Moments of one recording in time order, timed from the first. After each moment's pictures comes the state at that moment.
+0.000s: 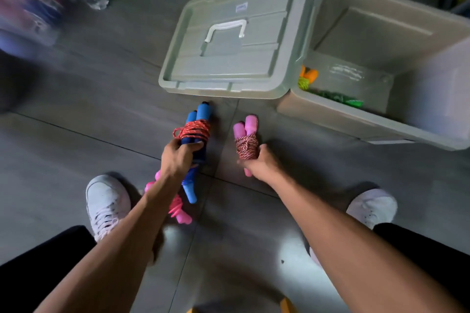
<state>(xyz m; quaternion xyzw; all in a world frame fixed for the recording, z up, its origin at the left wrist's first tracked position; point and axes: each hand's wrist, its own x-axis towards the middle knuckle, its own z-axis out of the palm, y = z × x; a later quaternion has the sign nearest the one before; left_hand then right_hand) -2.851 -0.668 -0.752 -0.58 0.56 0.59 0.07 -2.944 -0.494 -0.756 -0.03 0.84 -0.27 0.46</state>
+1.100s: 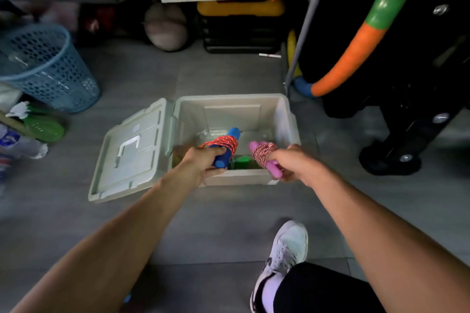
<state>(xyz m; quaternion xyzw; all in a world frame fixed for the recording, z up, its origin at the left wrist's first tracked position) -3.081 -0.450 -0.589 -0.42 0.59 0.68 0.15 -3.112 -0.250 -0.567 0.16 0.82 -0.45 0.33</state>
